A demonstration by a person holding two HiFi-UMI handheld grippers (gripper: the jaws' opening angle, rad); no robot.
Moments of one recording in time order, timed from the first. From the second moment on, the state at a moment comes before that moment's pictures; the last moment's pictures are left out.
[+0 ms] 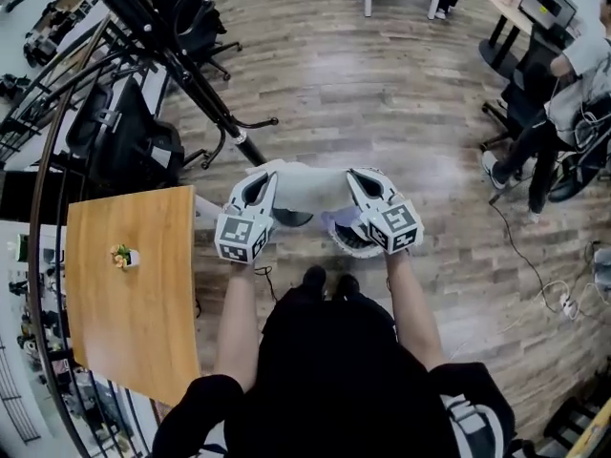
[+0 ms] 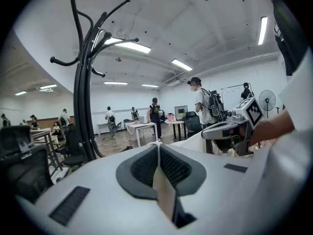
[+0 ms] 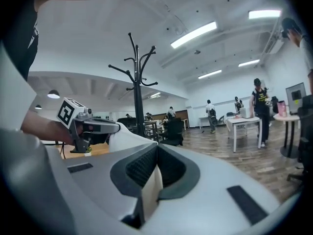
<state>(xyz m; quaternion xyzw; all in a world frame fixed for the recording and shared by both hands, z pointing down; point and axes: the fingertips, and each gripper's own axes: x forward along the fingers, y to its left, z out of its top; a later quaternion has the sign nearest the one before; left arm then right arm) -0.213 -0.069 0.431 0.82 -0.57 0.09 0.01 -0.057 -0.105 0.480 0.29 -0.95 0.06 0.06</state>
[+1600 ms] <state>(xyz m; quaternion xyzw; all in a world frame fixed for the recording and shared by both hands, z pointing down) -0.353 -0.070 0.314 0.79 -0.60 0.07 -0.09 -0.198 -0.085 0.376 0.20 -0.98 0.00 -0.02</state>
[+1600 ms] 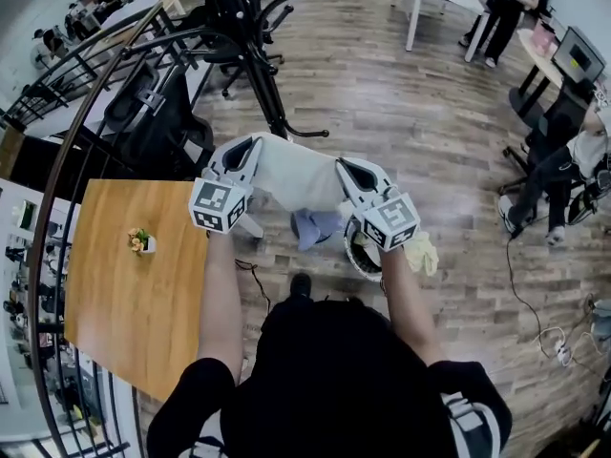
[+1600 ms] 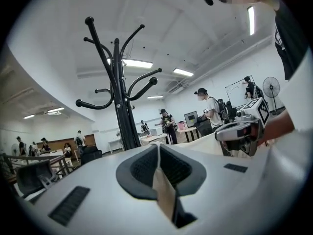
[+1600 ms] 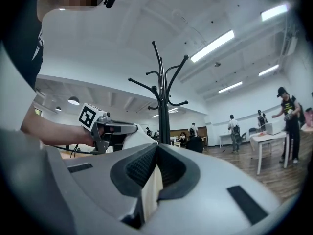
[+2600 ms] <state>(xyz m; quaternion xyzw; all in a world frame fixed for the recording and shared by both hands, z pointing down) -0.478 -0.164 0.366 0.85 -0.53 0.04 -0.04 -0.316 -0.126 0.405 0.29 -0.96 0.01 0.02</state>
